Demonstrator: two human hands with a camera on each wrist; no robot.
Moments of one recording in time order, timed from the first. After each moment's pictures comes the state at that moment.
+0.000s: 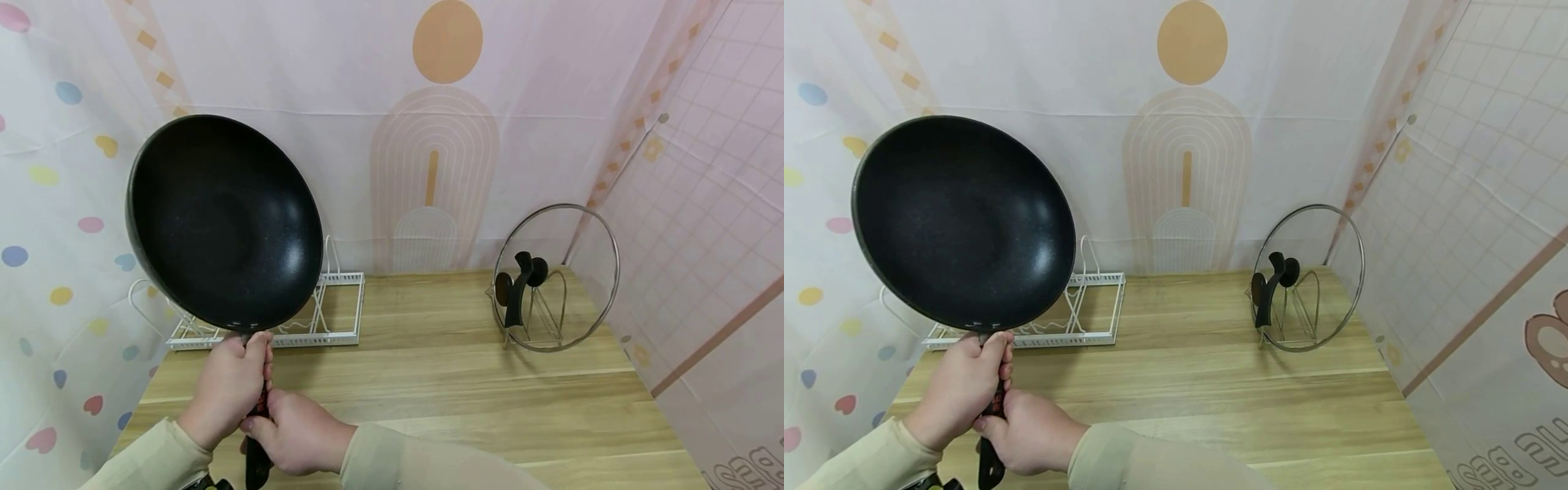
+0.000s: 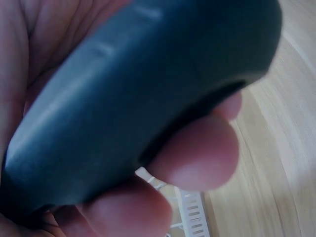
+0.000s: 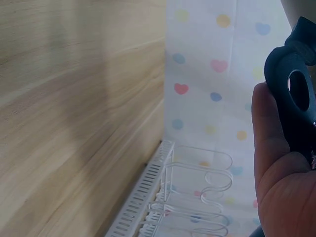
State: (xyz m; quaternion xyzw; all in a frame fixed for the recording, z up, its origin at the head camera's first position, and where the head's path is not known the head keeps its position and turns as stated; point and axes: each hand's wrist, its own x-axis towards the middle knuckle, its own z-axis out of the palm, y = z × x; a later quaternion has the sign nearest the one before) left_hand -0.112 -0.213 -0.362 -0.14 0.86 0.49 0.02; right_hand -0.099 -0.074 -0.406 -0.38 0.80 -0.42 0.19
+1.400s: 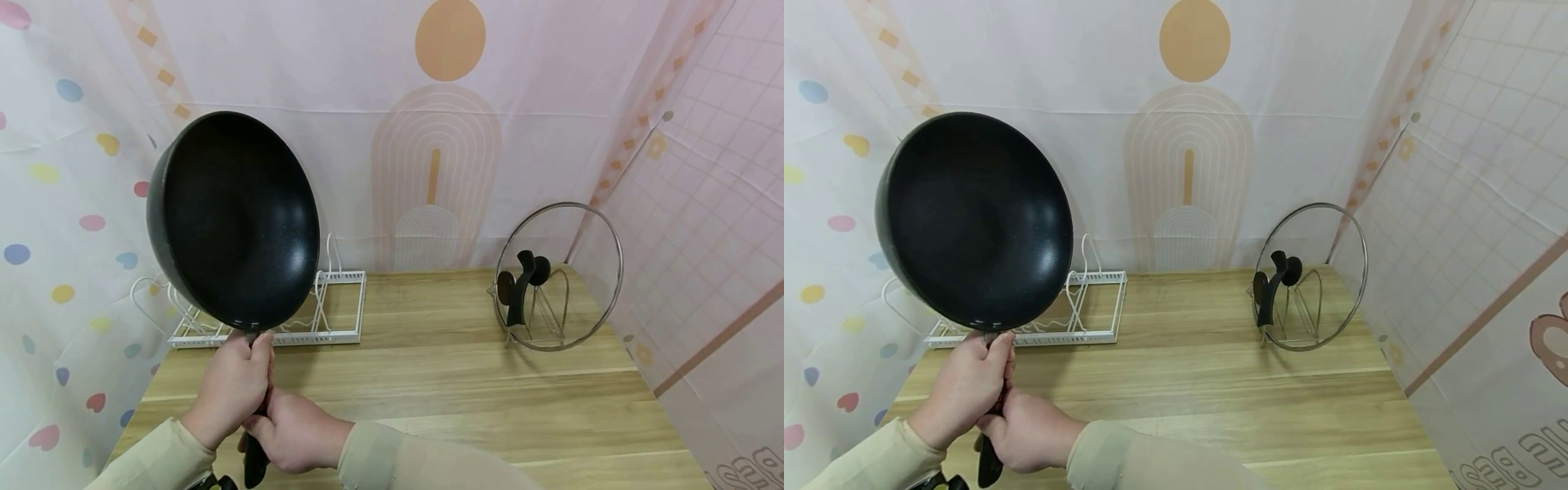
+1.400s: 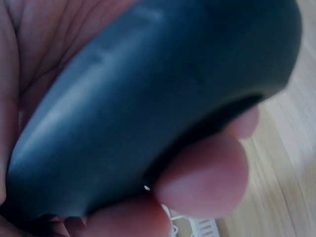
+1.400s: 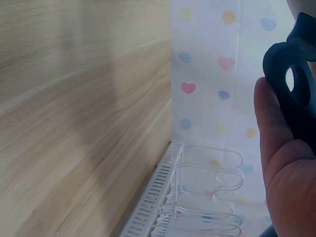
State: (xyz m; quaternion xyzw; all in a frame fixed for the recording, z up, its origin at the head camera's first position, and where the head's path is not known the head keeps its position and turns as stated) left_hand -0.112 -0.216 -0.366 -0.06 0.92 0.38 -0.03; right_hand -0.109 -0.081 -0.416 -0.39 0.74 -0.48 0.26
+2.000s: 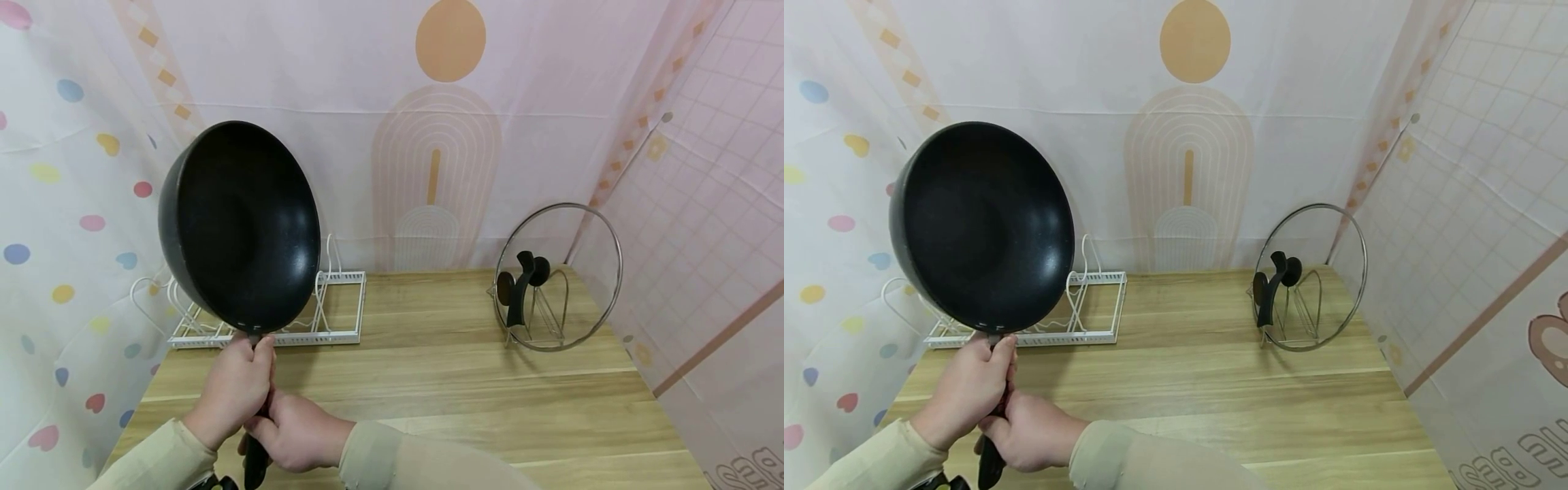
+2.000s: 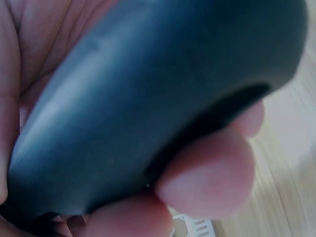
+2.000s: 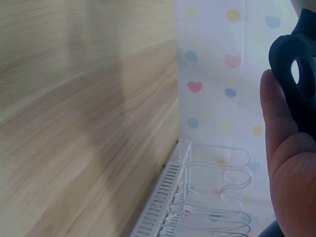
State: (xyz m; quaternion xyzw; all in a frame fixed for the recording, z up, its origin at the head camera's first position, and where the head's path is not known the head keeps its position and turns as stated) left_hand -0.114 -0.217 -0.371 -0.06 0.92 0.38 -0.02; right_hand -0.107 -0.080 -0.423 -0.39 0.72 -0.51 0.26
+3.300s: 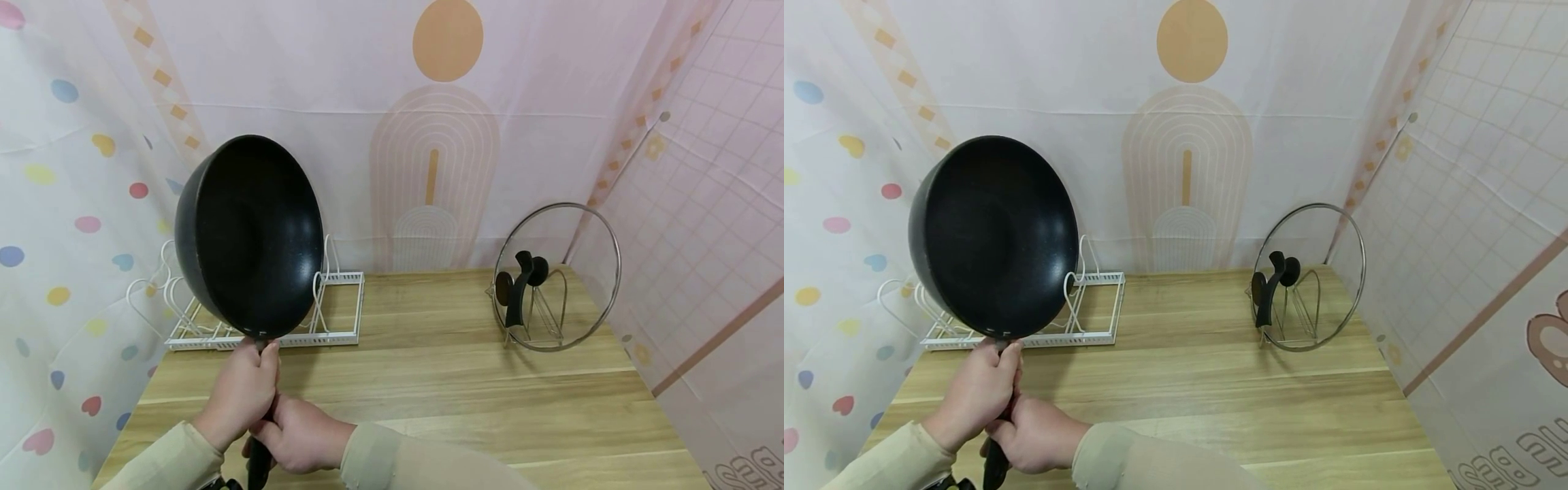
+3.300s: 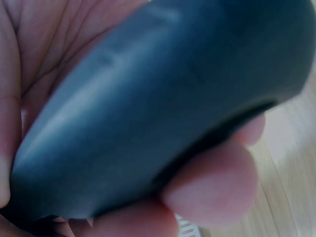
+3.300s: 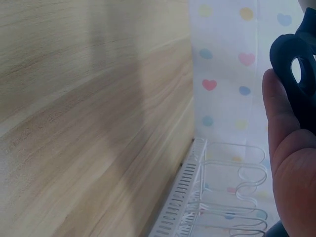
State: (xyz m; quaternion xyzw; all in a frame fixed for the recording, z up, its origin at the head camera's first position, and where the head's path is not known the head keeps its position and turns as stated) left_hand -0.119 -0.213 -0.386 -0.07 0.92 0.39 0.00; right_hand -0.109 -0.080 -0.437 -0.34 0.70 -0.54 0.32
